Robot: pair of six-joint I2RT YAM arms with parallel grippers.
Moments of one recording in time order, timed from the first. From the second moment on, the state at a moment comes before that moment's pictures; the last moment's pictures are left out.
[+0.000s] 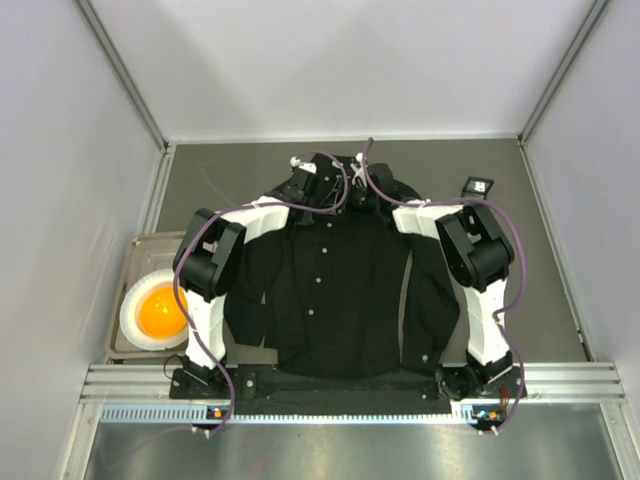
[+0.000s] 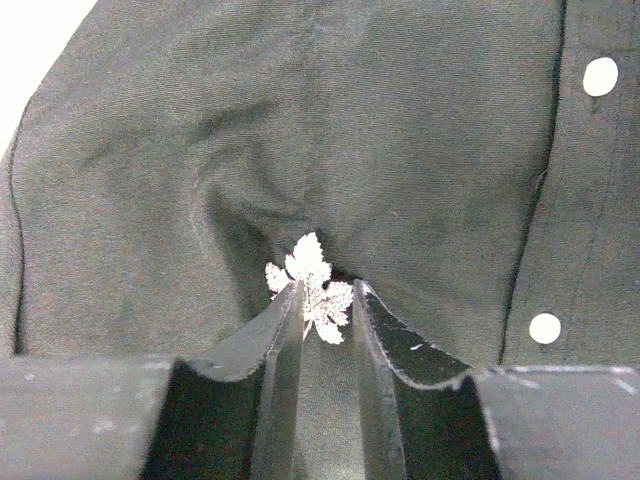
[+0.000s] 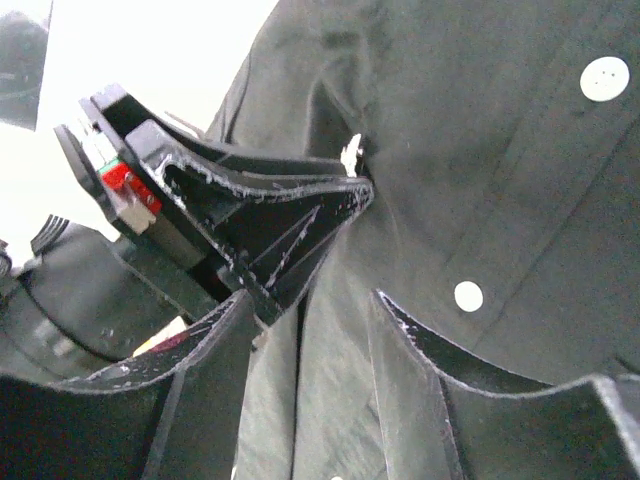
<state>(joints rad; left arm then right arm) -0.48 2.03 1.38 -0.22 -0.30 -0.26 0.51 2.09 1.32 0.28 -0.52 0.82</state>
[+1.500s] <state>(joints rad) -0.42 1.95 1.34 -0.23 -0.22 -0.31 0.64 2.31 1.63 0.08 -0.26 0.70</state>
